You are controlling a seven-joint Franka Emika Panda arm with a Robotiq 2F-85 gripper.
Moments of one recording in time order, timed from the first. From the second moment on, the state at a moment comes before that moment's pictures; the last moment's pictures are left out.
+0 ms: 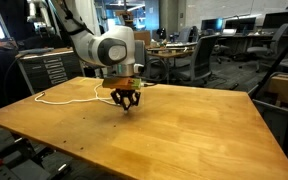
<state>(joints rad) -0.23 0.54 0.11 -2.19 -0.01 2.70 -0.55</state>
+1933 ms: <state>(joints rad) -0.25 0.39 0.08 -2.32 -0.01 2.71 -0.85</state>
